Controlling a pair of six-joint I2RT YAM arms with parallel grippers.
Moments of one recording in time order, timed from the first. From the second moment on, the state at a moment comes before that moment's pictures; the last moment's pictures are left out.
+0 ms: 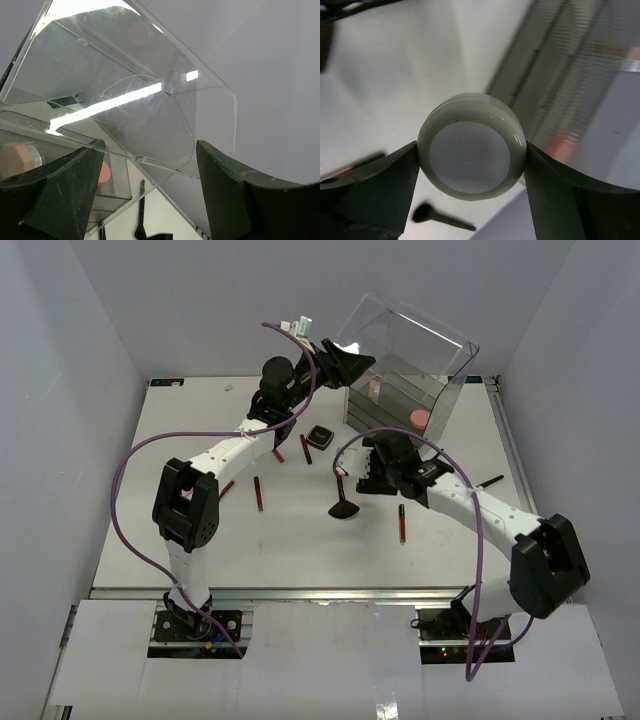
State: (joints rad) left arm -0.53 1.94 1.63 0.62 0.37 -0.83; right arm 0.64 1.44 1.04 -0.34 0.18 -1.03
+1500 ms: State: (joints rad) left arm -0.53 1.94 1.68 0.61 0.38 -0.85; right arm 0.56 1.74 1.15 0.24 0.76 -1.48
